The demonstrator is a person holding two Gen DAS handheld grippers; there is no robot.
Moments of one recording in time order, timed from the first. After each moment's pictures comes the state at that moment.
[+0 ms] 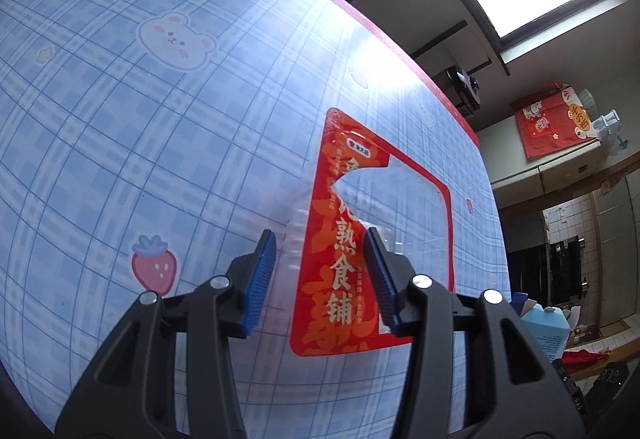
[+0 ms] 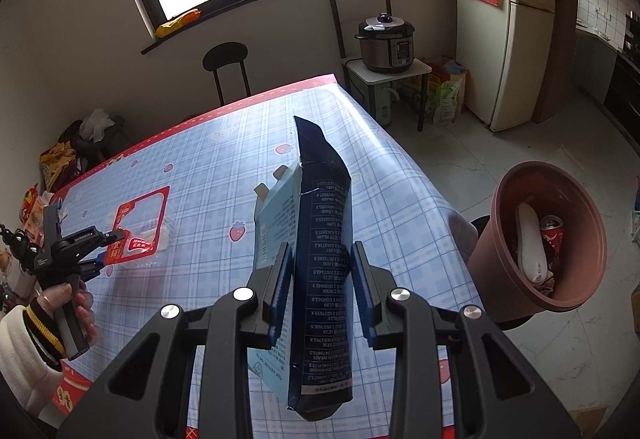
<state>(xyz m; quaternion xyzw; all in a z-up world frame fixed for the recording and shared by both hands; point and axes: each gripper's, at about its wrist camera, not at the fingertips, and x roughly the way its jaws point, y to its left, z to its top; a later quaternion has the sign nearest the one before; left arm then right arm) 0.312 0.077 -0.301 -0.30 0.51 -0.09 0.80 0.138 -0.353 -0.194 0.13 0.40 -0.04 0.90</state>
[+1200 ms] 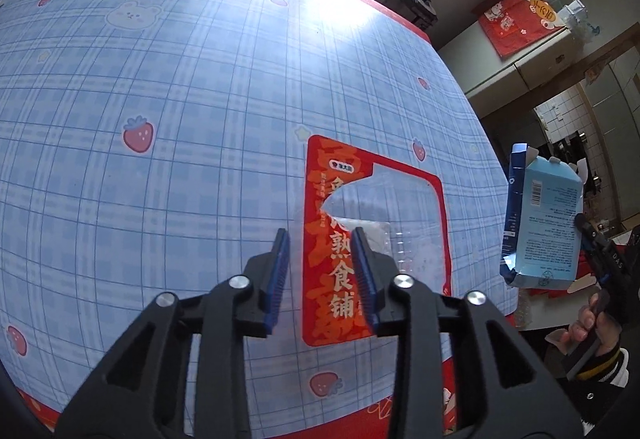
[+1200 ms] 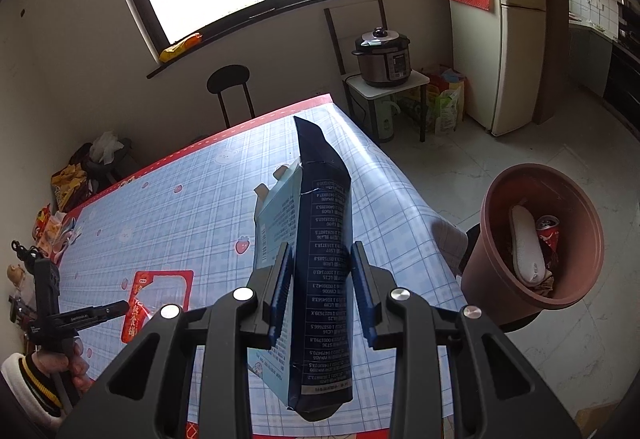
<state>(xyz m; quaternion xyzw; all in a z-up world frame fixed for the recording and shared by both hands) 0.221 0.041 -0.274 -0.17 0.55 -0.19 0.79 0.110 -0.377 -0.182 0.16 0.37 -0.04 0.91</state>
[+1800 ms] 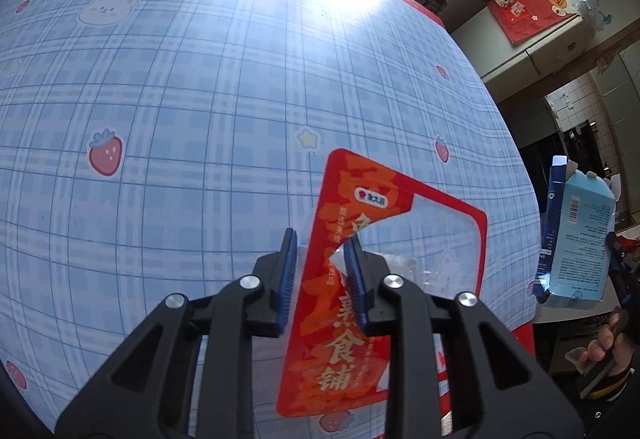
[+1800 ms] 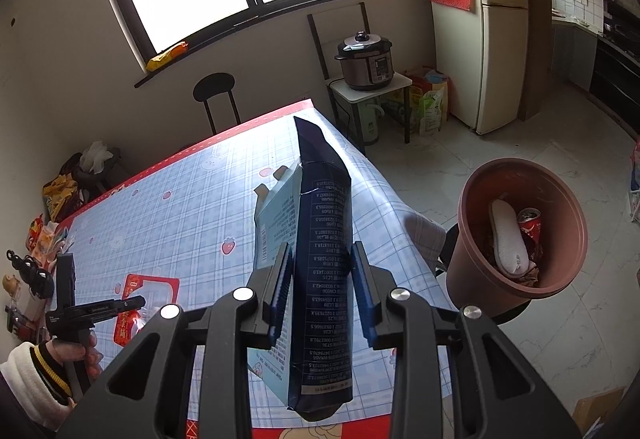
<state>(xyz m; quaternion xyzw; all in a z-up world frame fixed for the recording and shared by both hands) 0.266 0.018 -0.293 -0.15 0.57 -0.18 0.79 0.089 -0.388 -0.174 0.17 0.36 -0.07 0.92</state>
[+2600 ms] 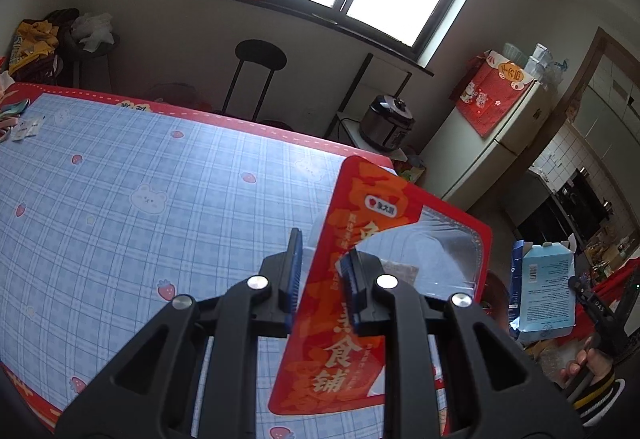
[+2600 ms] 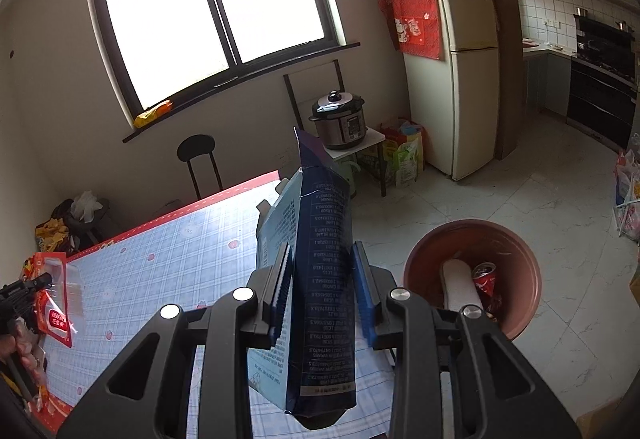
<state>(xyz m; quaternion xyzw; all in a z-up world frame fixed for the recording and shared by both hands) 0.220 0.013 -0.098 -0.15 0.36 -0.16 0.91 0.051 -0.481 -0.111 0.17 0.26 -0.13 0.94</state>
